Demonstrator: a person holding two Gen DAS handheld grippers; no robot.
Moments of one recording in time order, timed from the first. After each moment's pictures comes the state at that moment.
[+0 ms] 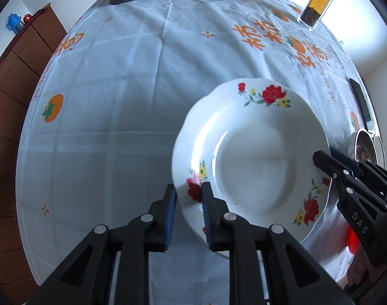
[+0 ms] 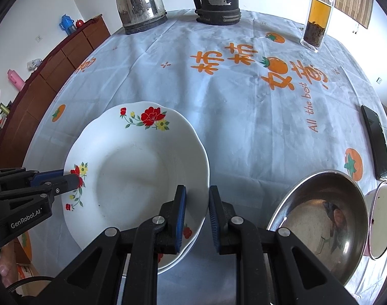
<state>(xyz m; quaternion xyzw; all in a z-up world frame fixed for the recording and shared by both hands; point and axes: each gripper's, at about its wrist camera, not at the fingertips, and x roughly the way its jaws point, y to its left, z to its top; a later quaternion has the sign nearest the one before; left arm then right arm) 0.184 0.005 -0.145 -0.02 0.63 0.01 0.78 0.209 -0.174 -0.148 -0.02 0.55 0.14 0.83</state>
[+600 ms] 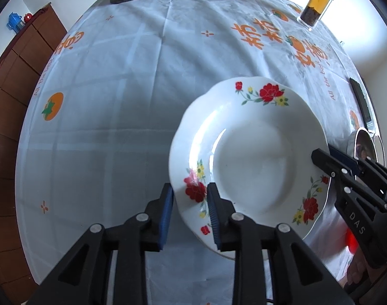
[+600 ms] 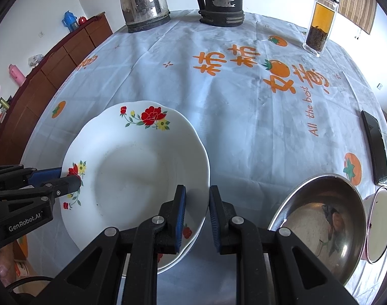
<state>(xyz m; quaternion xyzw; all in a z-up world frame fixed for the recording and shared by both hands) 0.182 0.005 -0.145 -0.02 0.63 0.01 0.78 0.208 -0.172 -0.148 -0.04 0.54 0.15 0.83</state>
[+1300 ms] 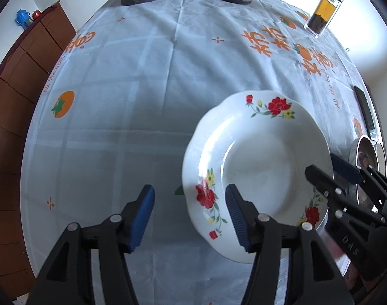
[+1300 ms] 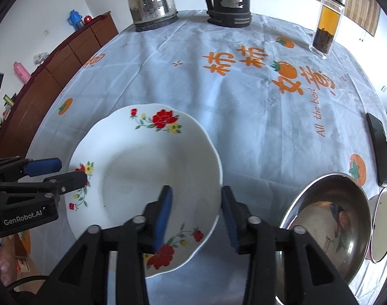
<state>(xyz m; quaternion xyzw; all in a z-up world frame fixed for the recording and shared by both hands) 0.181 0.013 -0.139 -0.02 0.62 0.03 0.78 0.203 -0.163 -0.147 -0.04 0.54 0.16 0.82</state>
